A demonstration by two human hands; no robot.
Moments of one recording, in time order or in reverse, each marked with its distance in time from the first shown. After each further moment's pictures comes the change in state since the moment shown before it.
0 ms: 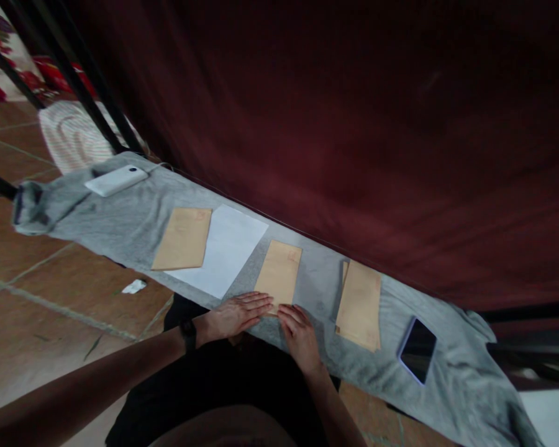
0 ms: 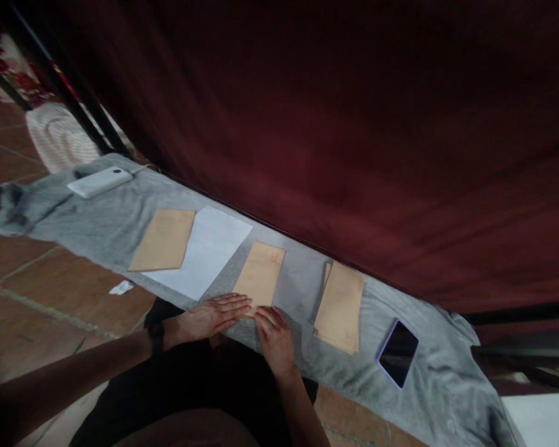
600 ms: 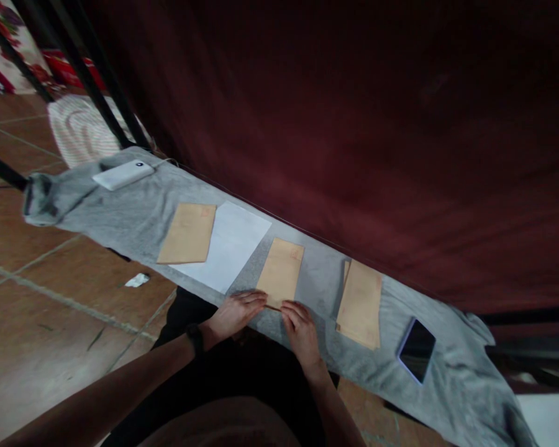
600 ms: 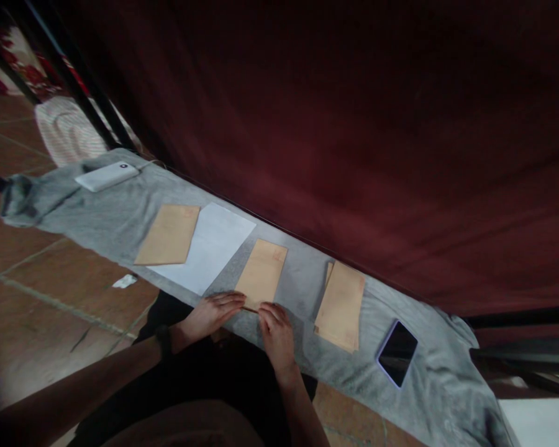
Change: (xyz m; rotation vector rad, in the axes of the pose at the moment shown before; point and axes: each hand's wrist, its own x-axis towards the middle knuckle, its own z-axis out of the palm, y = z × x) left_hand -0.003 0.015 0.014 0.032 0.236 -0.201; right_hand 0.000 -0.004 0.001 0.005 0.053 0.085
